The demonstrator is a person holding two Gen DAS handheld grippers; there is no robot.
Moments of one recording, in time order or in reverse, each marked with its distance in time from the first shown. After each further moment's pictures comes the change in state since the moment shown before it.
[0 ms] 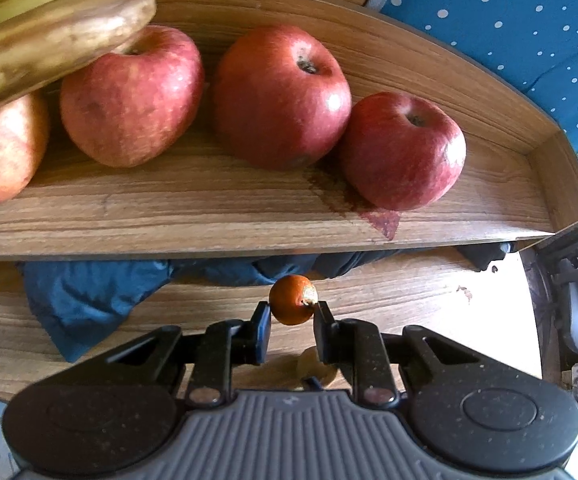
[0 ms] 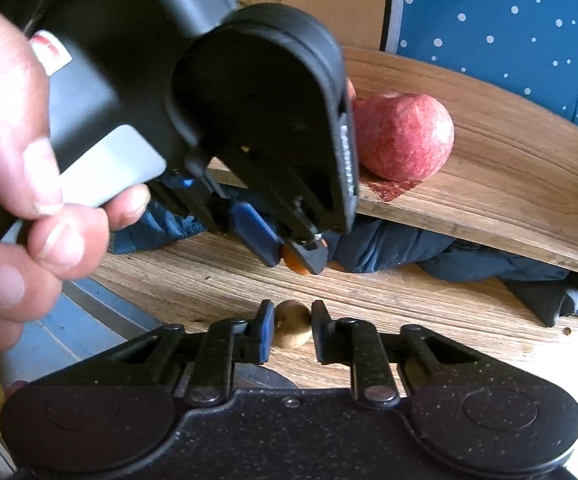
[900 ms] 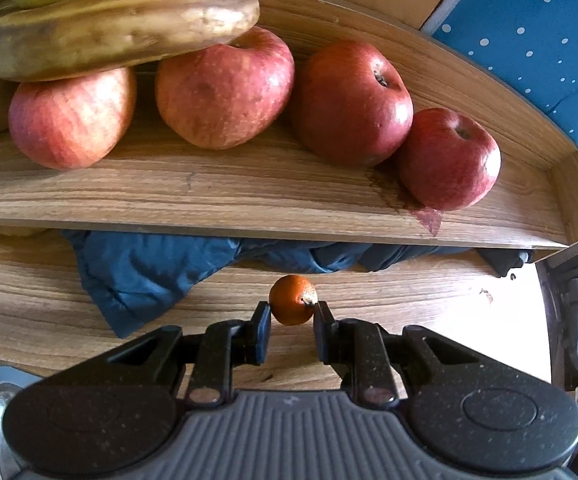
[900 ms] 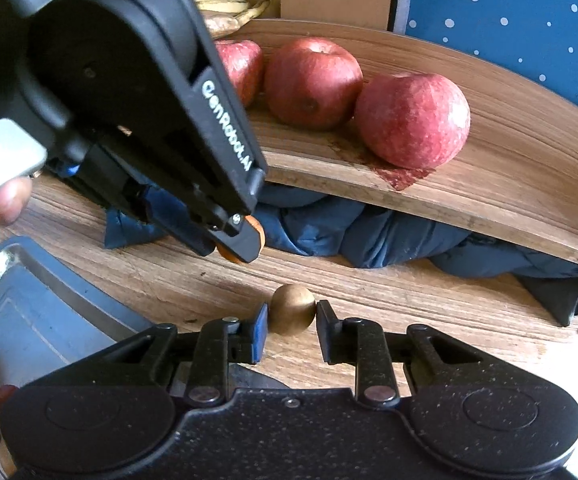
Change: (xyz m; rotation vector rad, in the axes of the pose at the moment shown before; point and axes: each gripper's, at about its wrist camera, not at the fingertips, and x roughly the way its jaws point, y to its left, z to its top) left arm -0.025 0.031 -0.014 -0.068 -0.032 0.045; right arm 0.035 0.002 0.004 0.002 0.030 0.013
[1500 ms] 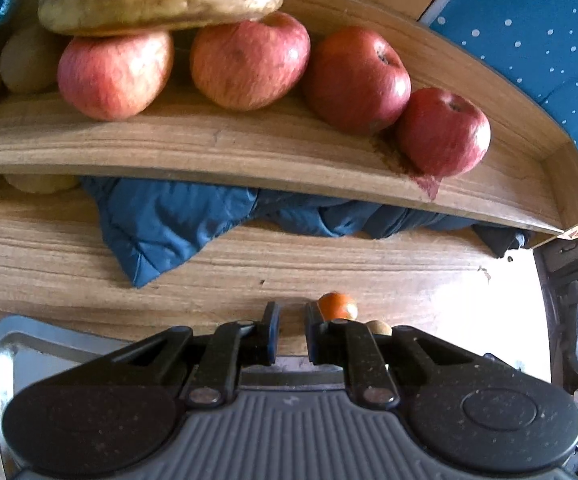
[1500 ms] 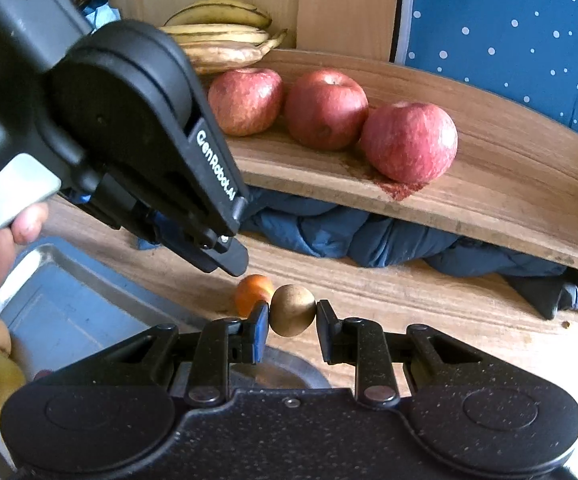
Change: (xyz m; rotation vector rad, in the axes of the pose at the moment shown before) left arm -0.012 0.001 -0.030 -0.020 -0.006 0.011; right arm -0.043 0.010 -0.012 -0.006 -0.040 0.003
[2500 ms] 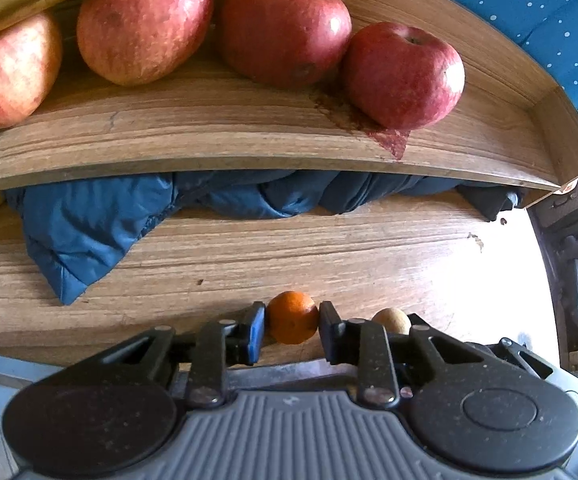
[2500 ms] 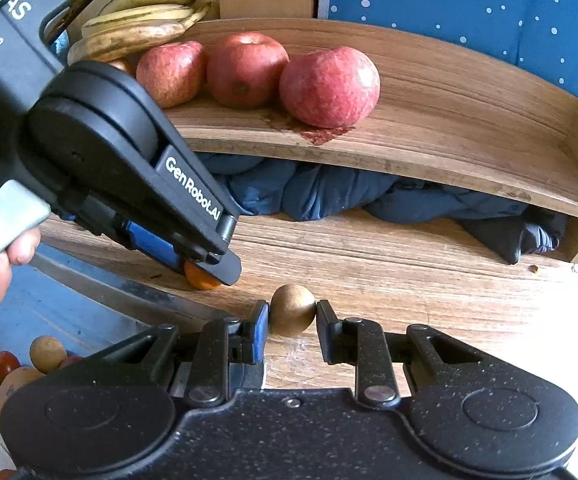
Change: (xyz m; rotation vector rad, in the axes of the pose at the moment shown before) left arm 0.035 -0.034 0.000 0.109 0.067 -0.023; right arm 0.005 -0.033 -0.018 0.096 0.054 -0.074
